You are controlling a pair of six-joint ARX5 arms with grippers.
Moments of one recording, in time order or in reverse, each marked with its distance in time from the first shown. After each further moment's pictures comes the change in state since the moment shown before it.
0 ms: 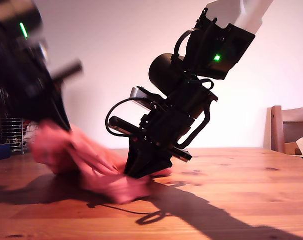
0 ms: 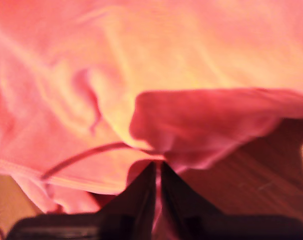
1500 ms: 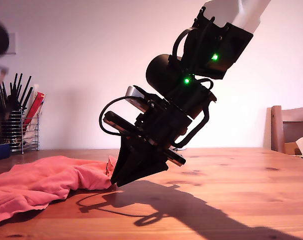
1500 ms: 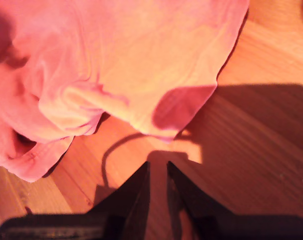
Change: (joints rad) left arm 0.171 0.100 0.138 -0.356 -0.385 0.289; right arm 0.014 0.000 0.000 -0.026 -0.074 0.000
